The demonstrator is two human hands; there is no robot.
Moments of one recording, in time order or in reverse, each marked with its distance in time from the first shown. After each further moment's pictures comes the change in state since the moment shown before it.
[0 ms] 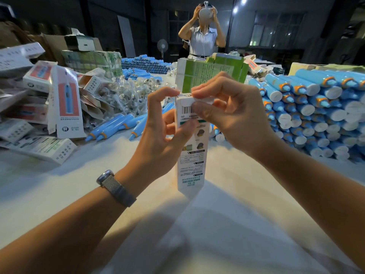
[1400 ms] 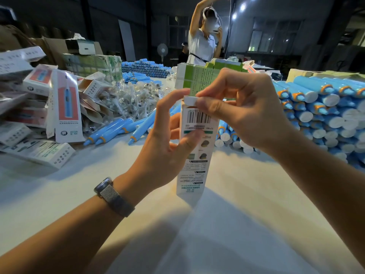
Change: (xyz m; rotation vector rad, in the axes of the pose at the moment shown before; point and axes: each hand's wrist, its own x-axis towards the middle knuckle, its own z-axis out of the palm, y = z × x) left_hand 0.000 0.001 0.002 0.073 -0.072 0.054; right_hand 0.013 -0.023 -0.013 -0.153 -0.044 -0.003
